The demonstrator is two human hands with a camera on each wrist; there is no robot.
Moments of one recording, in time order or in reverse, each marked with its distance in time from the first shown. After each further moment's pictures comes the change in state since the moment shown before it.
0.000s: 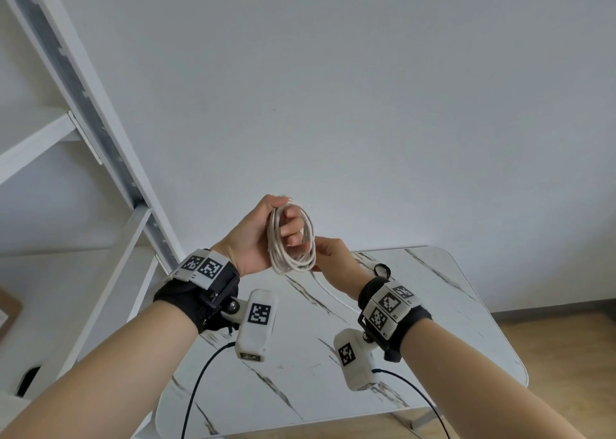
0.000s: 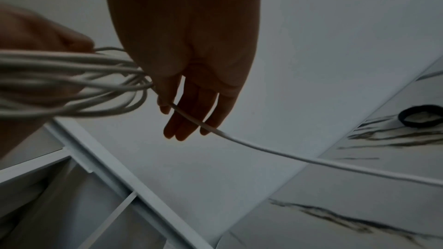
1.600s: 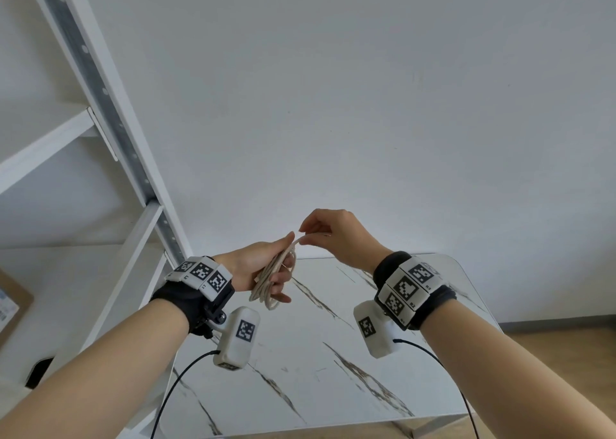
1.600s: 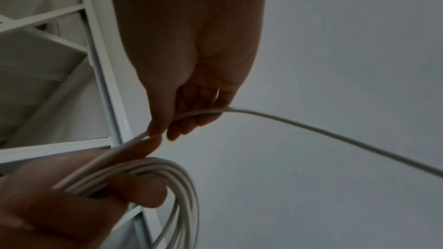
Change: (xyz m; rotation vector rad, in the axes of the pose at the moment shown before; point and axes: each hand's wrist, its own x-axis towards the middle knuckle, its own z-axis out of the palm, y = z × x) left_hand -0.004 -0.015 -0.053 0.515 0.216 -0.368; right_hand 0.013 -0.055 -0.018 -0.448 -0.059 -0.243
